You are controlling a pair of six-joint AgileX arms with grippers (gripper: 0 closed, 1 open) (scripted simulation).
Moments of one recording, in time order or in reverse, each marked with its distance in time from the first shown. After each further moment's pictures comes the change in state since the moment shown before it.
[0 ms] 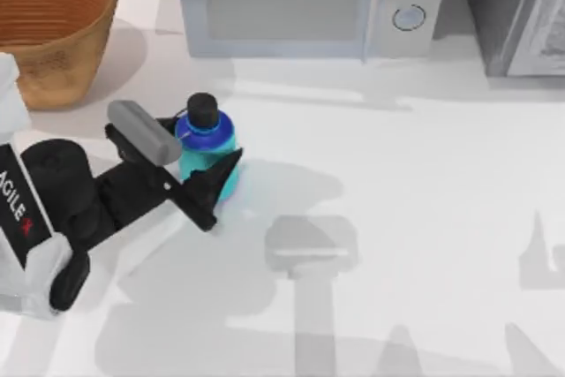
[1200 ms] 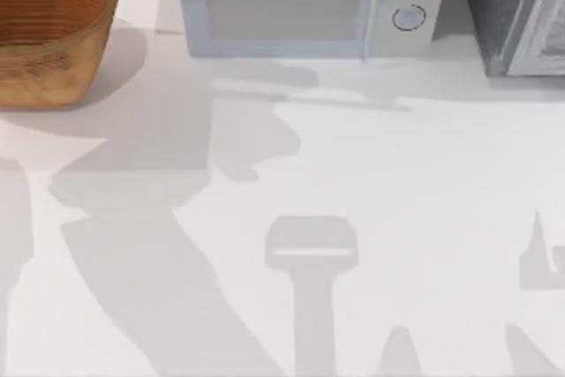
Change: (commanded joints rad) left arm 0.638 -0.234 0.971 -1.293 0.651 0.138; right arm 0.000 0.000 0.000 0.000 0.000 0.000
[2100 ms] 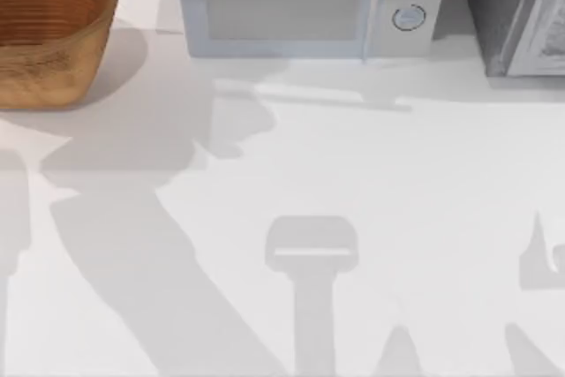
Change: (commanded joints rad) left arm -0.028 0.083 0.036 0.070 -0.066 -0.049; right arm 0.000 0.000 0.000 0.000 0.000 0.000
